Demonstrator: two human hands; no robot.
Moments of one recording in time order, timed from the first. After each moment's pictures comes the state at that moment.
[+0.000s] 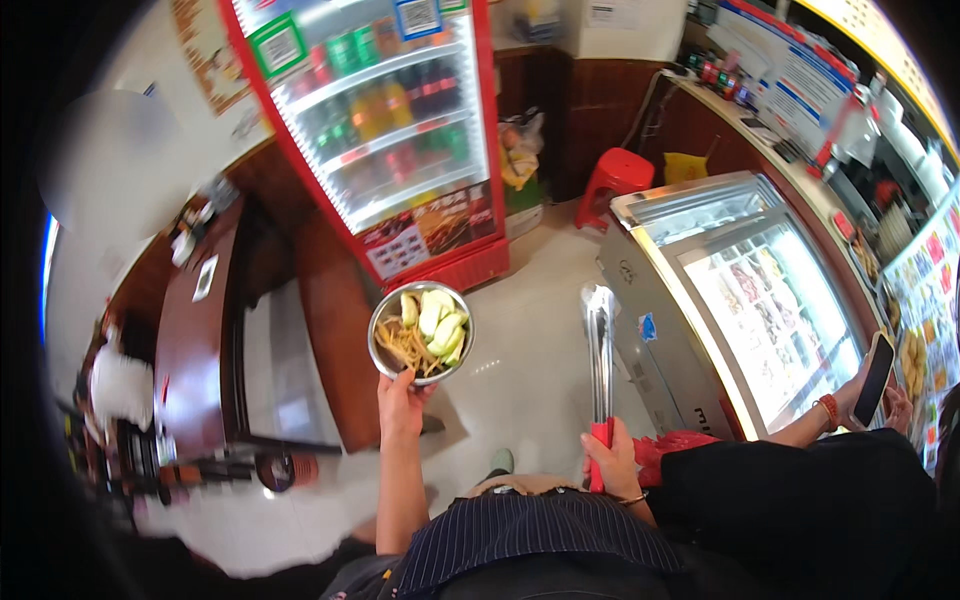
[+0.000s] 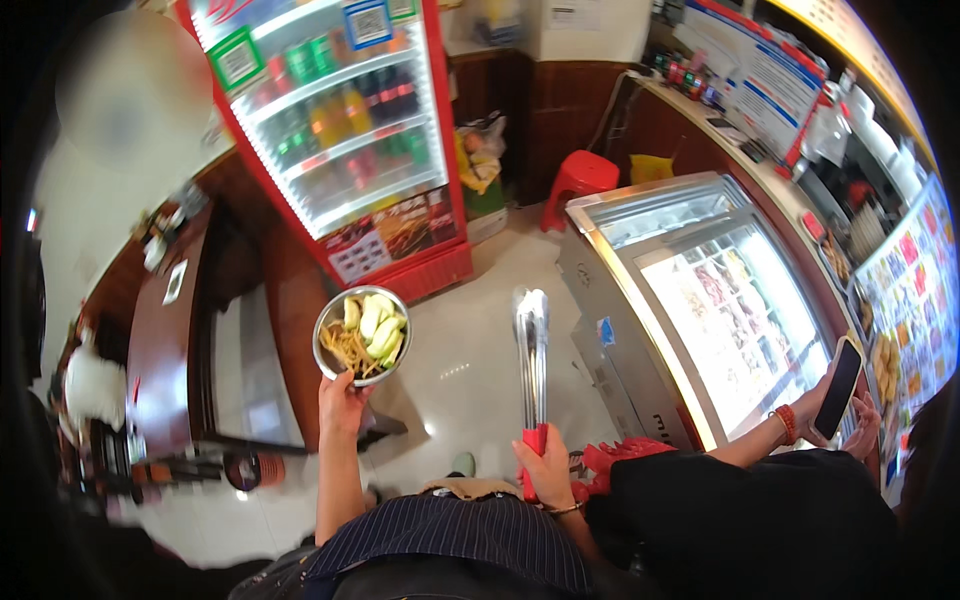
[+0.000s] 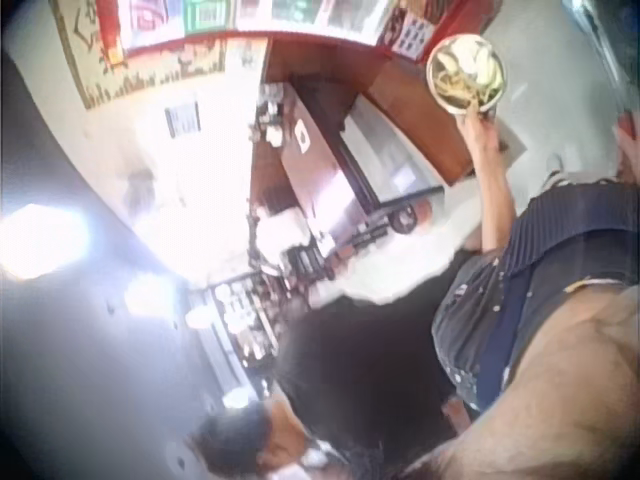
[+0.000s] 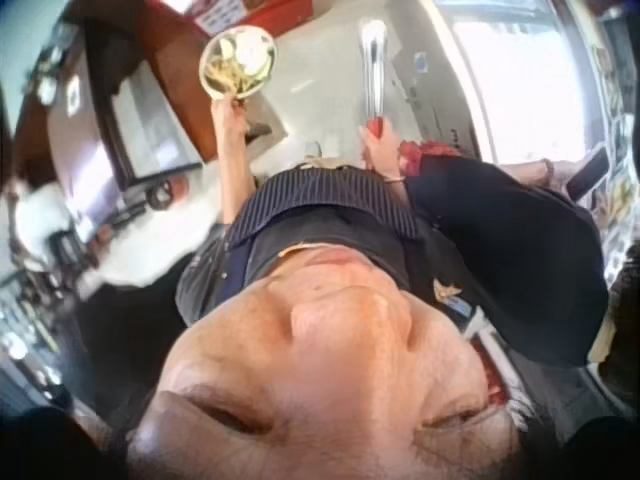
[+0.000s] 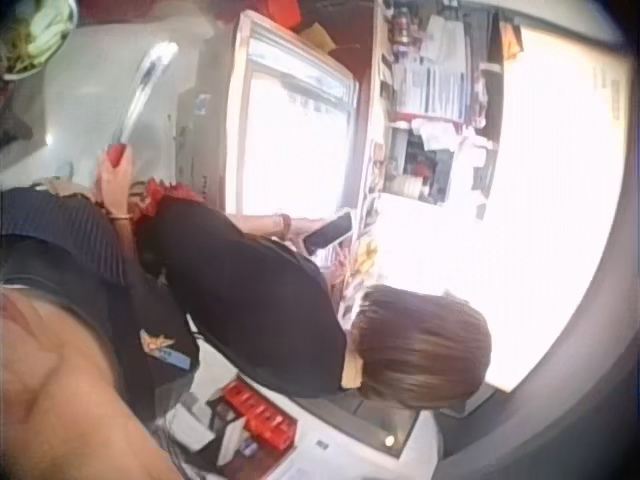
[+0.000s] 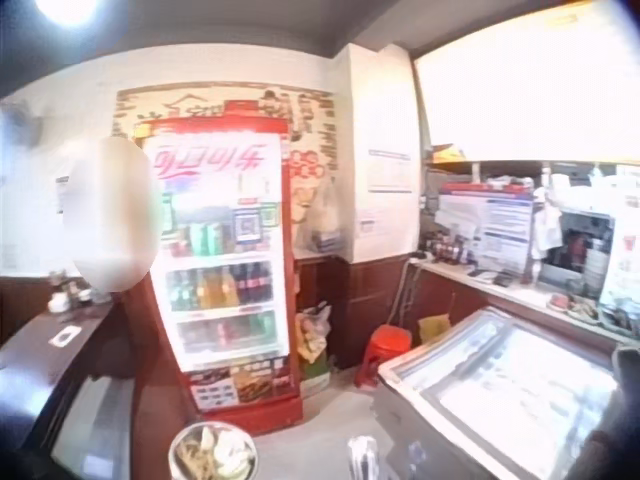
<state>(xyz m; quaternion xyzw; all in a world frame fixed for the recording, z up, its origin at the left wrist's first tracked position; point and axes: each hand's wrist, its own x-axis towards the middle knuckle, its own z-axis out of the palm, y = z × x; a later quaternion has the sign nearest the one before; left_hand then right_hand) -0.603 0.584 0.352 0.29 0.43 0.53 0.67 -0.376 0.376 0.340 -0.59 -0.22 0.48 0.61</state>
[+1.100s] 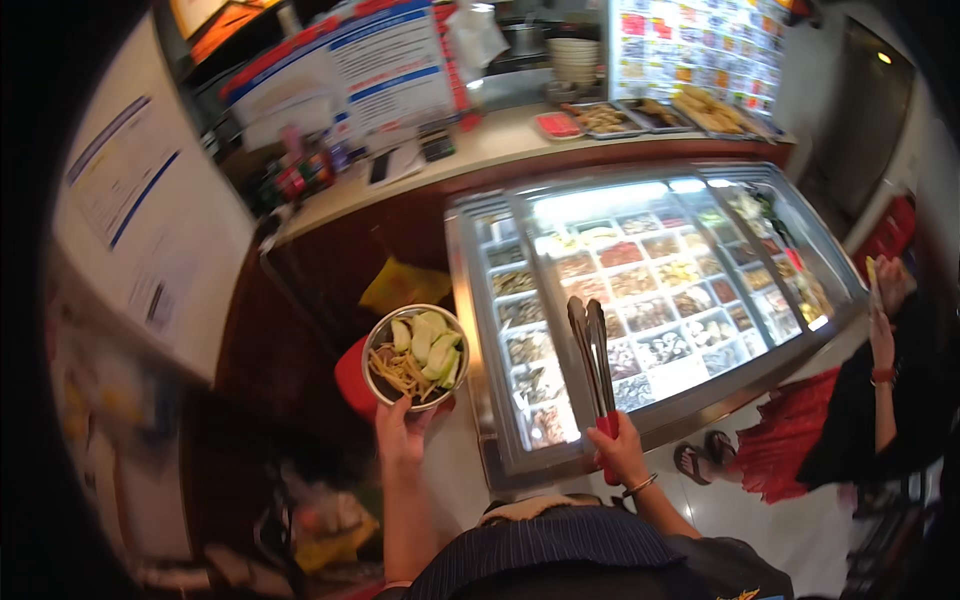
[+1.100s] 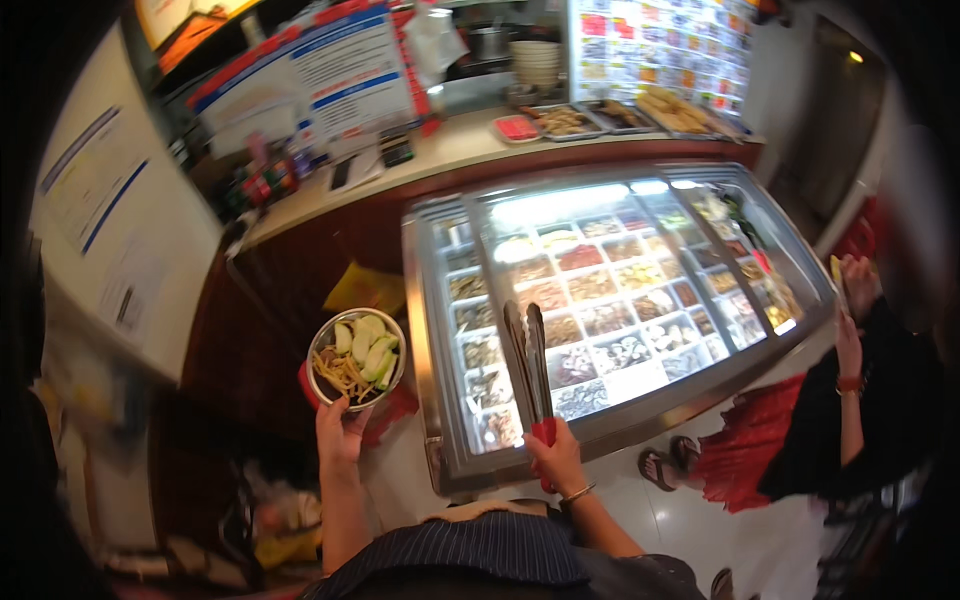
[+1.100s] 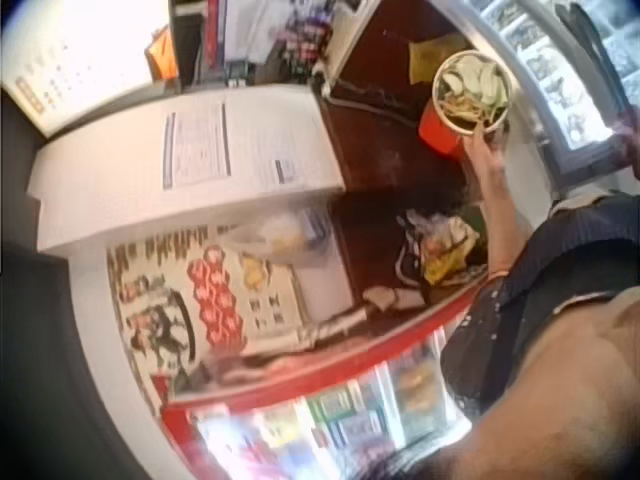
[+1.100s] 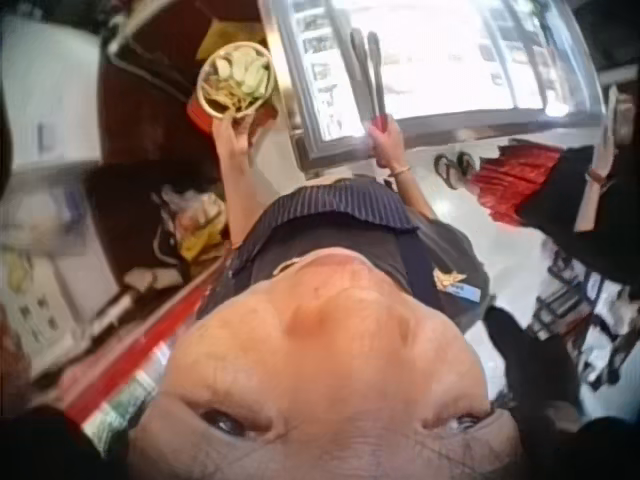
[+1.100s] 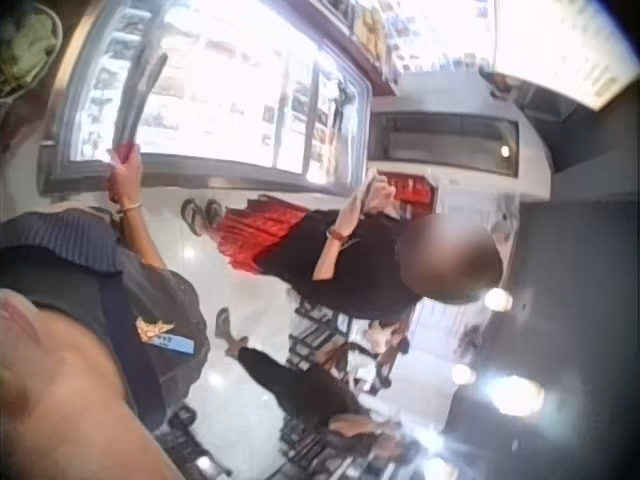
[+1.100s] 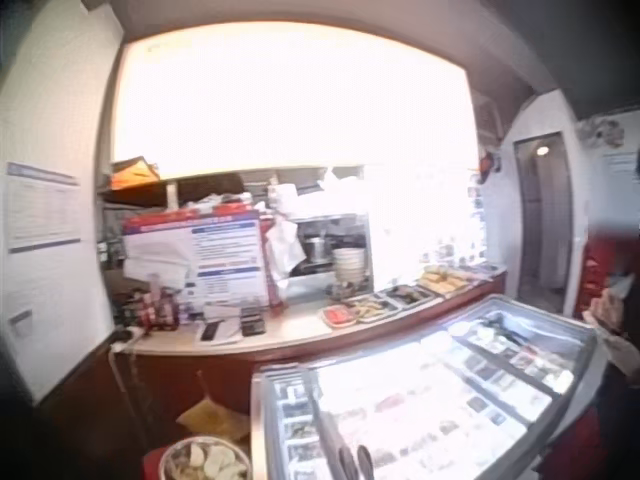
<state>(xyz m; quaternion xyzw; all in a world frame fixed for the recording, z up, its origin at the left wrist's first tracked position) -0.402 0.882 0.143 0.52 -0.05 0.19 0.83 -0.420 0.598 -0.002 -0.61 -0.02 -0.12 0.78</state>
